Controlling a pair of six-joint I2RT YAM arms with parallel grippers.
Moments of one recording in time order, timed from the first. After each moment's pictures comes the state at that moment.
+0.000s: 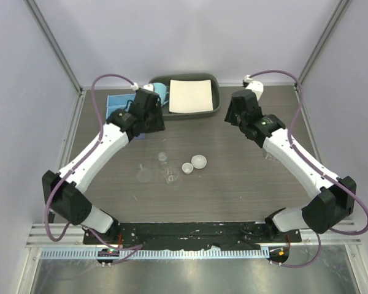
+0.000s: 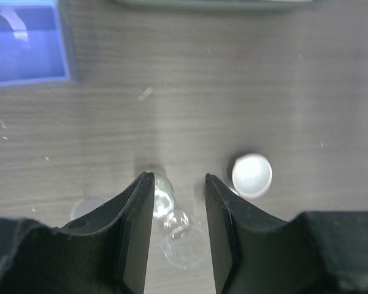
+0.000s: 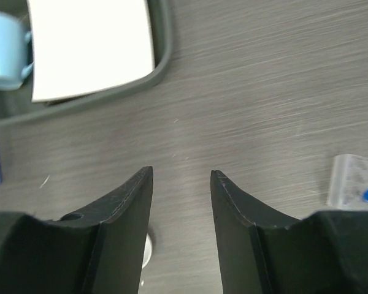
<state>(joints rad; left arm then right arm) -0.60 1.46 1.41 -0.74 -0.24 -0.55 0.46 1.37 1.31 -0.52 0.49 0.49</state>
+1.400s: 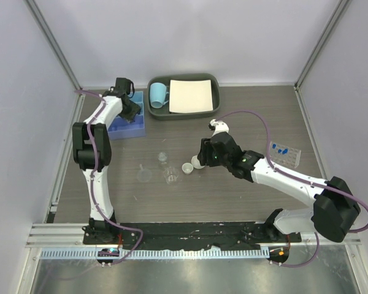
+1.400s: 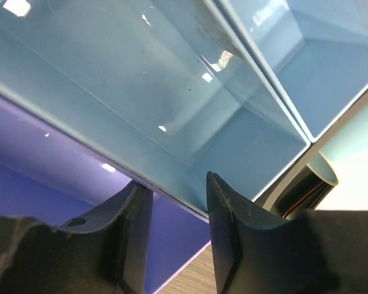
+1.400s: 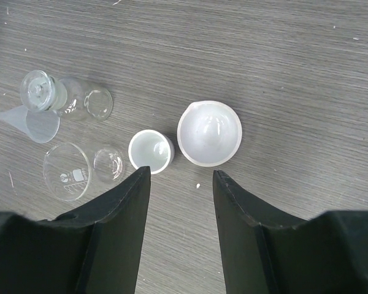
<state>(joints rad) -0.10 2.15 1.79 -0.69 -0.15 -1.03 0.79 1.29 0.84 -0.21 0.20 0.52</state>
